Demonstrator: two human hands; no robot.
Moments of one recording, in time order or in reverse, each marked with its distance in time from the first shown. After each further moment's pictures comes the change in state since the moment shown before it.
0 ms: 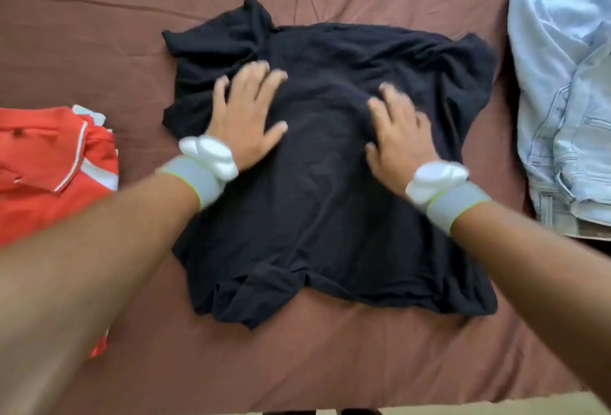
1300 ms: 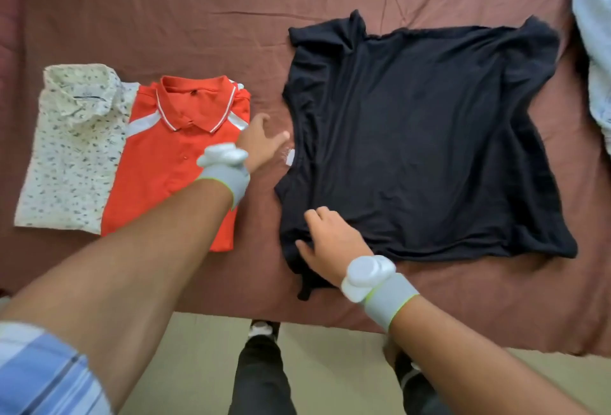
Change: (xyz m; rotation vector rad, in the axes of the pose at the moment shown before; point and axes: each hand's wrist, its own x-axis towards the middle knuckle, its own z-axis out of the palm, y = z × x) left_hand -0.156 -0.082 -0.039 -0.591 -0.118 -0.620; right_hand -0.187 -0.266 -0.006 0.415 -0.338 -0.173
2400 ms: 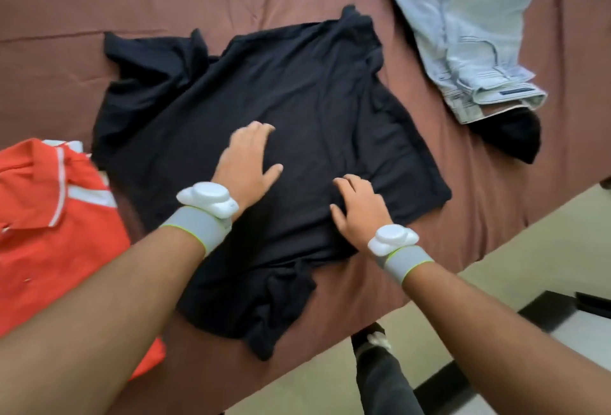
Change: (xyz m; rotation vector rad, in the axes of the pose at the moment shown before) left_hand 0.017 0.086 0.082 0.200 -0.267 0.796; right_hand -0.008 0.131 -0.028 -0.091 0.321 0.636
